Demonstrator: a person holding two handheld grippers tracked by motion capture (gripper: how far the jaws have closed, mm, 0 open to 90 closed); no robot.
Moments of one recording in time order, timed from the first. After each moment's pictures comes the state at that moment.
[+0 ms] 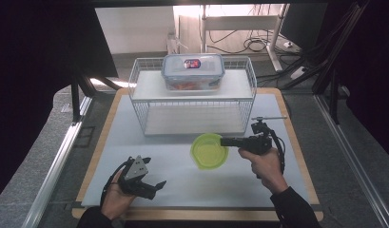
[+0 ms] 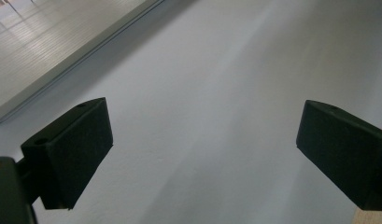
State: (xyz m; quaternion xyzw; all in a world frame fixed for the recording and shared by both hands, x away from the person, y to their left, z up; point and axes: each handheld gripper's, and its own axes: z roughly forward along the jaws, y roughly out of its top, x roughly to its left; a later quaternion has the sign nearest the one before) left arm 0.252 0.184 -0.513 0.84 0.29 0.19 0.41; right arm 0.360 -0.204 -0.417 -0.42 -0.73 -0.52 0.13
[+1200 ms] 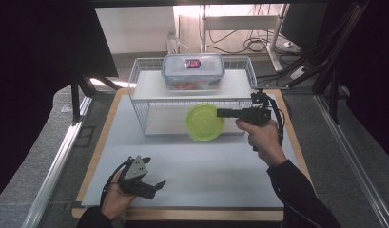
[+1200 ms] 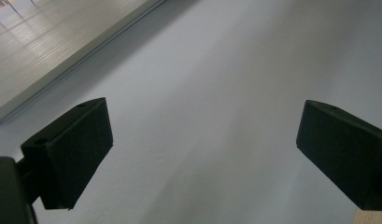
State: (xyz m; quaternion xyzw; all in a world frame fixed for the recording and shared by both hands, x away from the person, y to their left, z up) left arm 0.252 0.185 -0.513 0.84 0.29 0.20 0.41; right arm 0.399 -0.186 -0.348 -0.42 -0.71 -0.55 0.12
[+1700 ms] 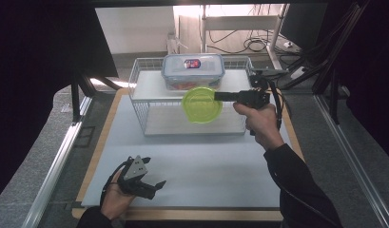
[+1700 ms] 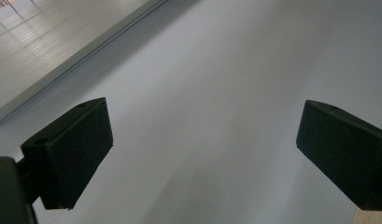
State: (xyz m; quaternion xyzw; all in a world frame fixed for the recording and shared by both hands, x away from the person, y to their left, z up) left arm 0.252 0.186 -0.512 0.84 0.29 0.19 0.41; right arm 0.421 -0.176 -0.312 -0.42 -0.70 -0.56 0.12
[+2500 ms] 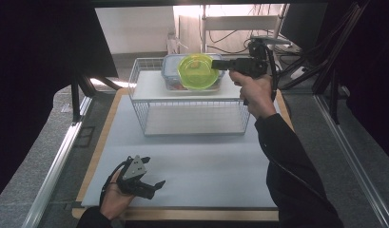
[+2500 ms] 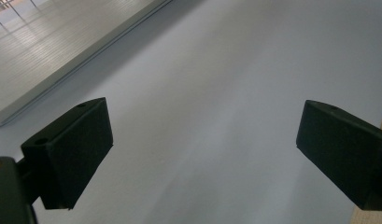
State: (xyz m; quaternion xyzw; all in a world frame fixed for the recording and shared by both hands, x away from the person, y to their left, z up) left arm 0.251 0.188 -0.511 0.84 0.29 0.19 0.42; right arm 0.467 -0.159 -0.260 -0.44 -0.67 -0.59 0.10
